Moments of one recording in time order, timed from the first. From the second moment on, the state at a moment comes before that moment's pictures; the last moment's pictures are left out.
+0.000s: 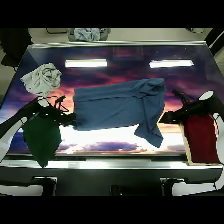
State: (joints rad) left arm -0.03 -1.58 1.08 1.10 -1.15 -1.46; right arm -0.34 -1.62 1.20 -1.00 1.44 0.90
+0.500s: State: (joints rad) left arm -0.03 -1.56 1.08 1.11 -1.13 -1.46; right arm -0.32 -1.65 1.11 -0.85 1.20 0.90
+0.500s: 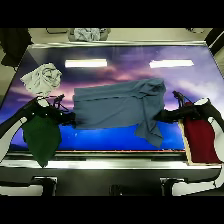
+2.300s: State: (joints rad) left arm 0.07 -1.11 1.70 1.35 -1.19 -1.50; right arm -0.31 -1.20 1.97 -1.30 1.62 0.94
